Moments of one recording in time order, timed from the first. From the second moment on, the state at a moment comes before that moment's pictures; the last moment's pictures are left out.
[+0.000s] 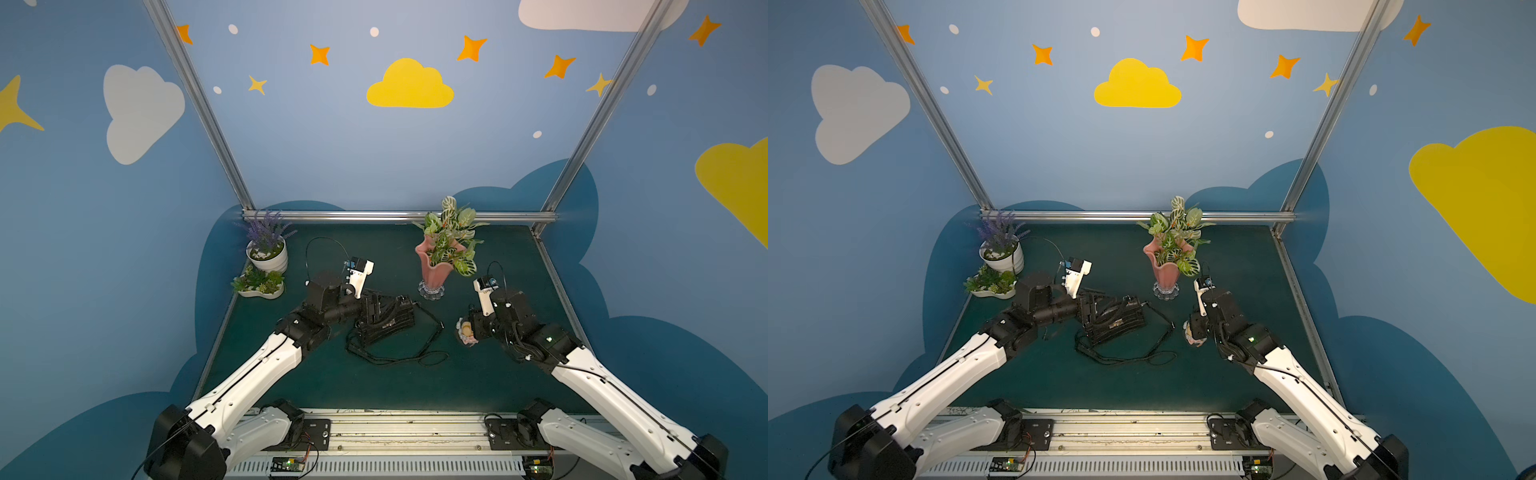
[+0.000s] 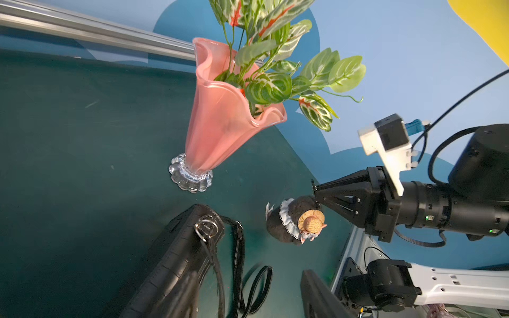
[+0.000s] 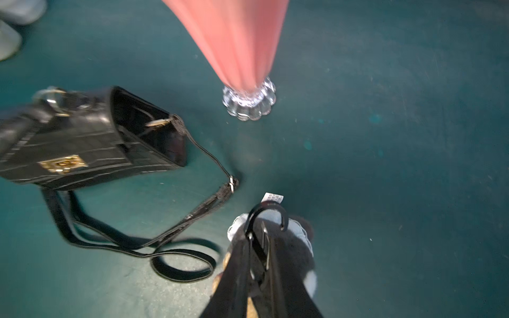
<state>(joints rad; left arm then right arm) -0.50 1.07 0.78 -0.12 0.45 -0.41 0.59 0.98 0.81 -0.66 0.16 0.26</state>
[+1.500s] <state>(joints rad) -0.44 0.96 0.72 -0.22 0.38 -0.42 0.34 1.76 1.15 -0.56 0.06 0.18</state>
